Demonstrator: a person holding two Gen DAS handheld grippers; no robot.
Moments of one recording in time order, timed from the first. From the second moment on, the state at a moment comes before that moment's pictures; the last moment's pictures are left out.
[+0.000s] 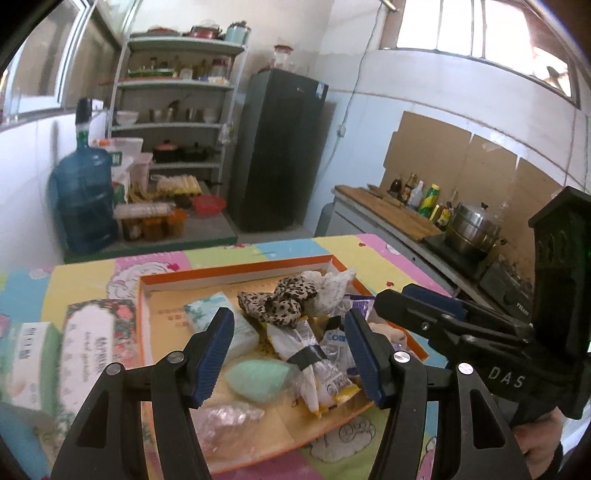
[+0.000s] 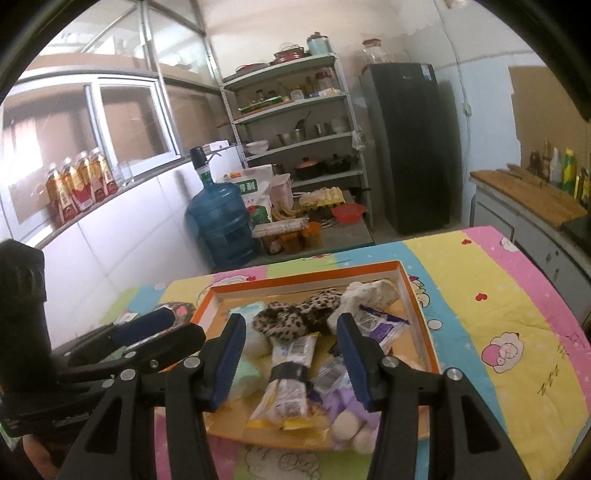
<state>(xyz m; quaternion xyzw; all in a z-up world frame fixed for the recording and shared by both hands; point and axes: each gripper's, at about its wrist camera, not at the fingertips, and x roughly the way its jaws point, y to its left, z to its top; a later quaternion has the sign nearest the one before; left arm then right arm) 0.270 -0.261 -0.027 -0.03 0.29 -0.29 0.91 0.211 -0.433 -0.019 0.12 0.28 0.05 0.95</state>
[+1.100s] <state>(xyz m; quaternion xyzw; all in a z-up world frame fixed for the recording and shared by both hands) 0.185 -0.053 -0.019 -0.08 0.22 -0.18 0.96 0.169 -0.253 -0.007 0.06 0.24 0.16 0.95</state>
